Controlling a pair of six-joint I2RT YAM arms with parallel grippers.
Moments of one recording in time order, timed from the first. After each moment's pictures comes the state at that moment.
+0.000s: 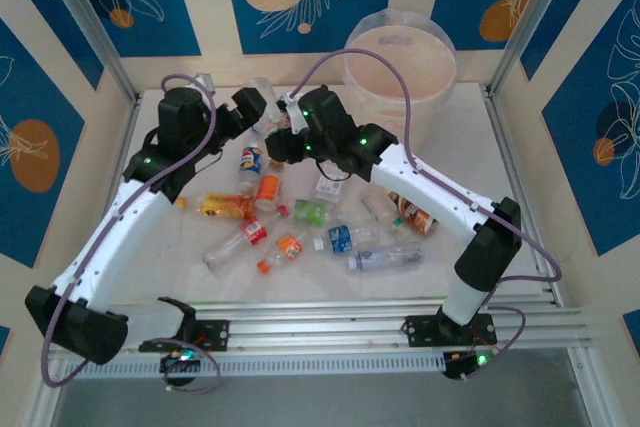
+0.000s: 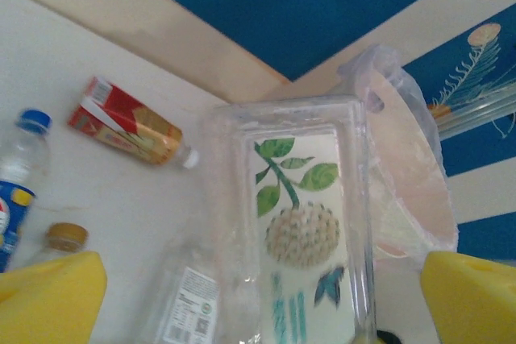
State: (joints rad) left arm -0.39 1.21 1.32 -0.45 0.07 -0.82; right arm 0.82 1.69 1.71 -0.60 -0.07 0.34
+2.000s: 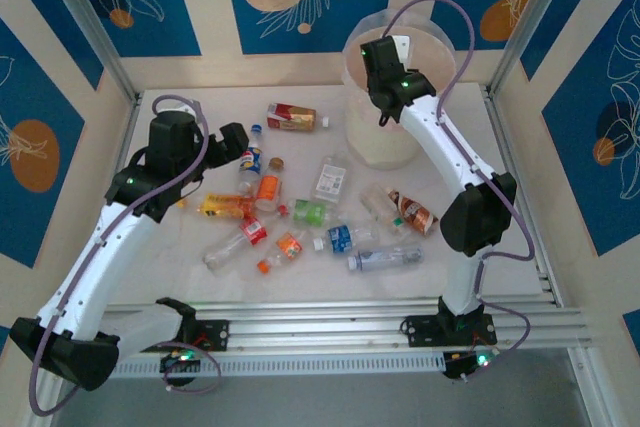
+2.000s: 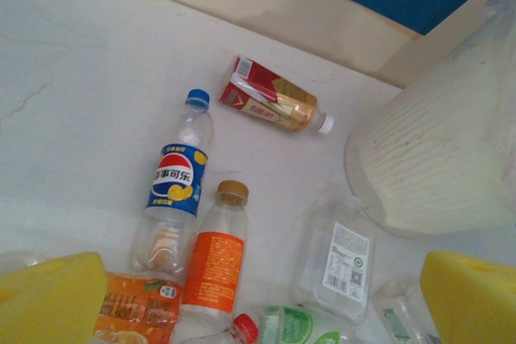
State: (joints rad) left arm -0.37 1.10 1.26 -0.72 -0.10 -0.59; right arm 0.41 1.90 1.97 -0.78 0.63 0.29
